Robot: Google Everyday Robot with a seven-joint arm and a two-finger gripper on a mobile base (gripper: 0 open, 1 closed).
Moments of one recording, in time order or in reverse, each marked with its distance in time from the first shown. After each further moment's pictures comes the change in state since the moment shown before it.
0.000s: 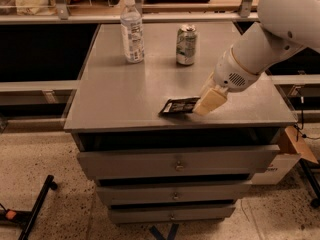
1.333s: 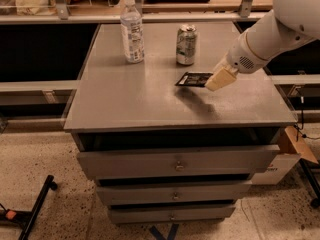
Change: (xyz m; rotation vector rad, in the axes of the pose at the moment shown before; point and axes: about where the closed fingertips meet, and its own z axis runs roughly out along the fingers) arm 0.010 -0.087 -0.019 0.214 -0.052 0.066
